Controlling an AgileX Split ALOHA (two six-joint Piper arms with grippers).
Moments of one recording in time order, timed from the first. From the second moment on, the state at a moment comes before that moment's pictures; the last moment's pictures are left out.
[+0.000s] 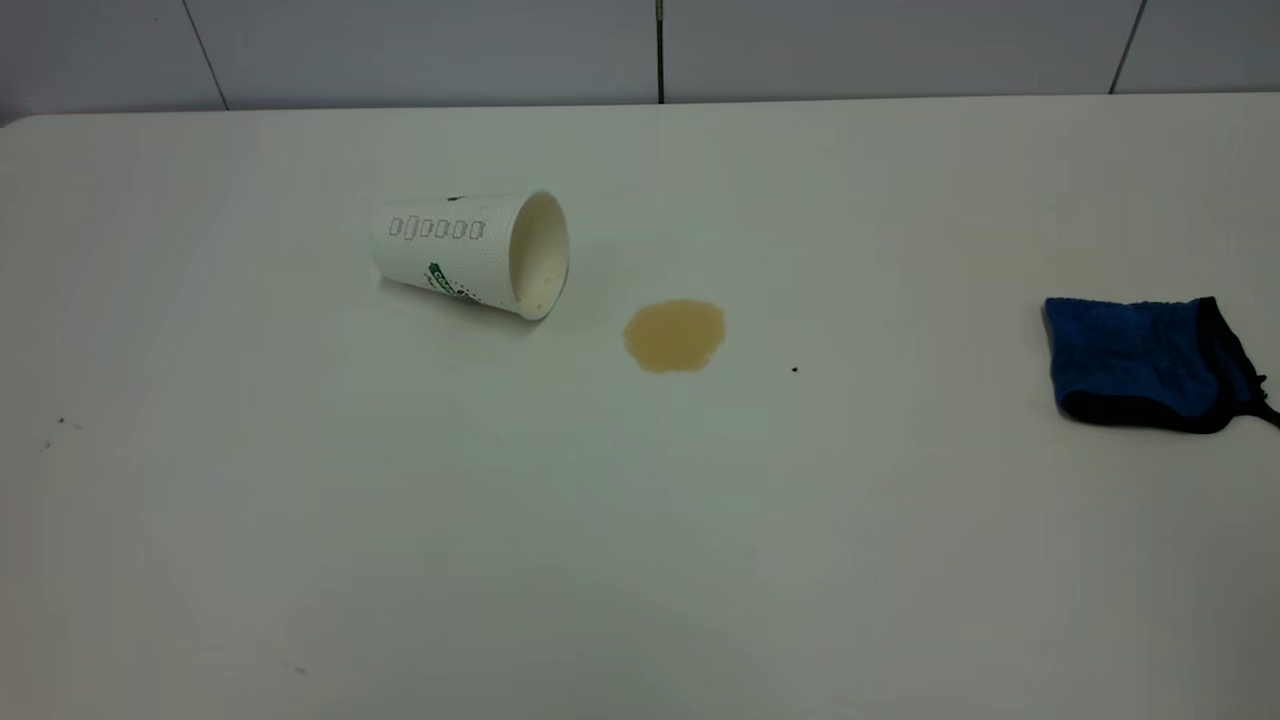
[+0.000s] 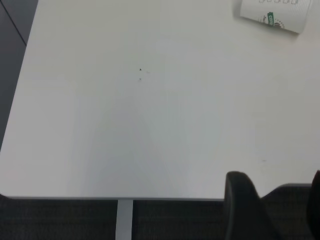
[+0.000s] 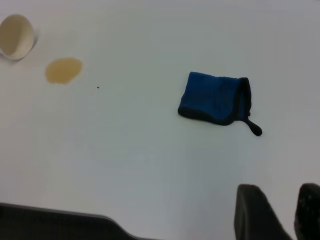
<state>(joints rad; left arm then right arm) 0.02 -0.02 -0.50 -0.01 1.15 0.00 0.00 -0.02 -0.47 0.06 1.12 -0.05</state>
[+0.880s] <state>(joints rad) 0.02 -0.02 -0.50 -0.02 1.13 0.00 0.00 -0.02 -0.47 0.06 1.12 -0.05</state>
